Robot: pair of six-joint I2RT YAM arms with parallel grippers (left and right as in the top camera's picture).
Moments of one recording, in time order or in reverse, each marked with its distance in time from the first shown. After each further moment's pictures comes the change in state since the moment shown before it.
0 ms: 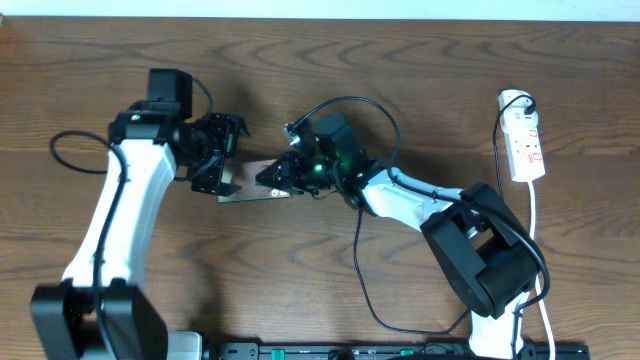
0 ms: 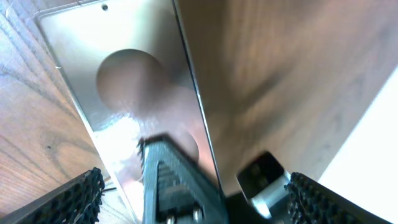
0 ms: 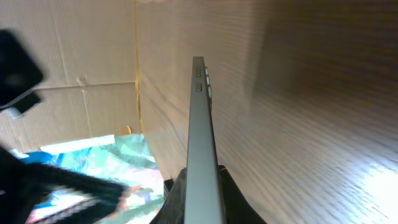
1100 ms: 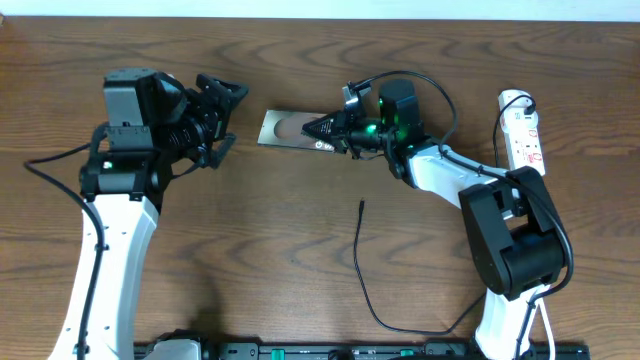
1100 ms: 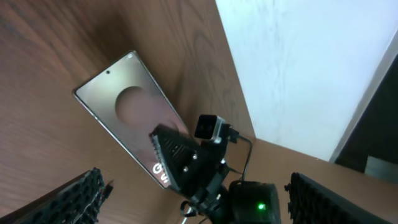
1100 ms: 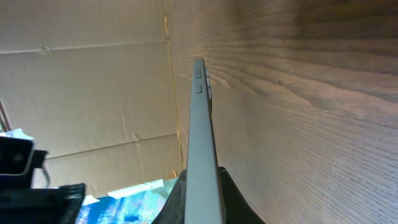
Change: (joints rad) left arm 0.028 -0.246 -0.126 0.438 0.148 0.232; right arm -0.265 0.000 -0.002 0.149 -0.135 0.193
